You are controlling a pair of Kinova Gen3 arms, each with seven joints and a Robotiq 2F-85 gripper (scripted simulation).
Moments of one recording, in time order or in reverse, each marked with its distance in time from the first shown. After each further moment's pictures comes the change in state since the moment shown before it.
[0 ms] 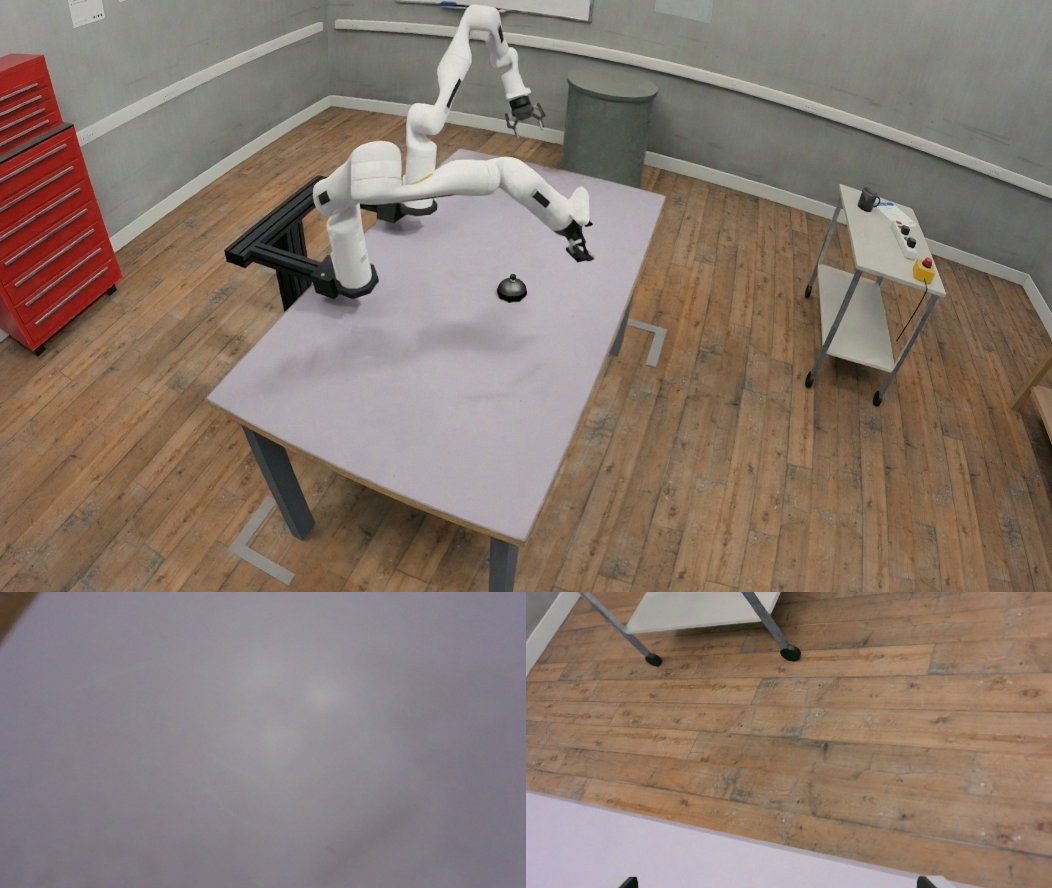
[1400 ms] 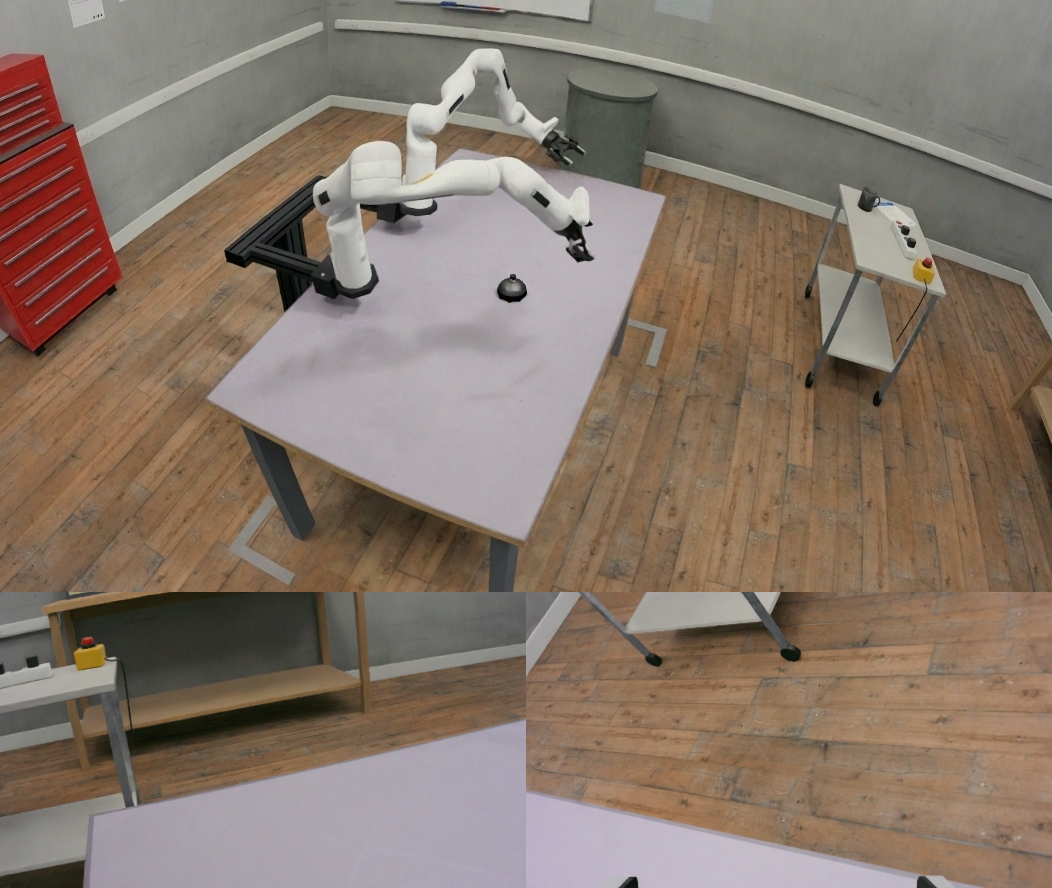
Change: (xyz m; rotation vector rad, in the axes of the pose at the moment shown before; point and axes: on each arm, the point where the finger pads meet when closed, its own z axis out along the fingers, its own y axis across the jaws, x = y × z) left arm -0.013 -0.137 0.150 0.456 0.523 -0.667; right arm 0.000 0.000 0.000 0.000 0.000 0.000
